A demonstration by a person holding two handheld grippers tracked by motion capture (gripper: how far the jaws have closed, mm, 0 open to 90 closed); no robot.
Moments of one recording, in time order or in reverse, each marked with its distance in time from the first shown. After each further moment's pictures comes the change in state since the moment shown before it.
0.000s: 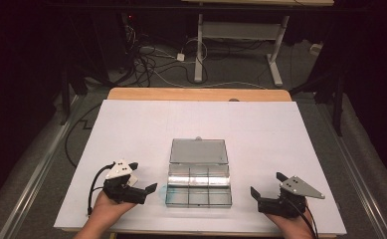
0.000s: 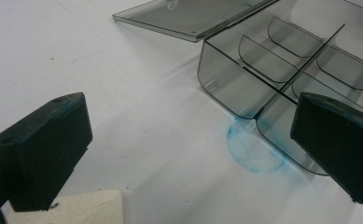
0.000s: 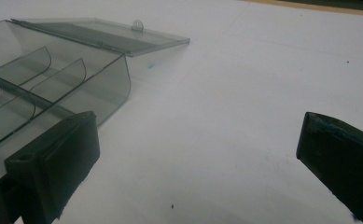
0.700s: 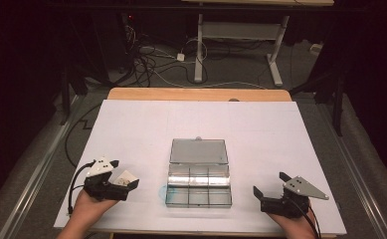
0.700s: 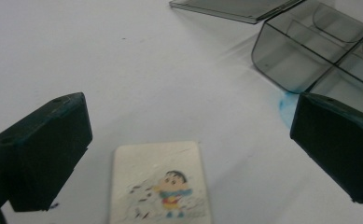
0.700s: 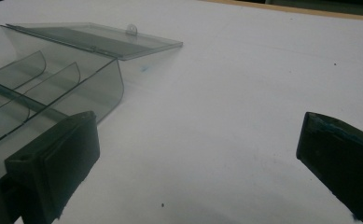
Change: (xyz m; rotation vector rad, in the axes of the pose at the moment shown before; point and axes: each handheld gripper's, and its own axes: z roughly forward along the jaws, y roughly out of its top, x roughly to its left) left arm 0.032 -0.012 -0.035 0.028 0.112 -0.005; right arm -0.004 0.001 -0.004 -0.017 -0.013 0.000
